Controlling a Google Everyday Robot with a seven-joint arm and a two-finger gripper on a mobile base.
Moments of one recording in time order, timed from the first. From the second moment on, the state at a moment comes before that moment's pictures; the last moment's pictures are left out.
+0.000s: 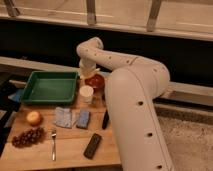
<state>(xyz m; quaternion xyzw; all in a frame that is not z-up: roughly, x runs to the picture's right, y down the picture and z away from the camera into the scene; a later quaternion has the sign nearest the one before) -0.092 -0.095 0.908 -0.20 0.08 0.75 0.63</state>
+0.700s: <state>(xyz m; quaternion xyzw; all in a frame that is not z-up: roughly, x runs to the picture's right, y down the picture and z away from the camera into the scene) -0.062 -0.048 0.939 -0.25 0.14 0.77 0.57</state>
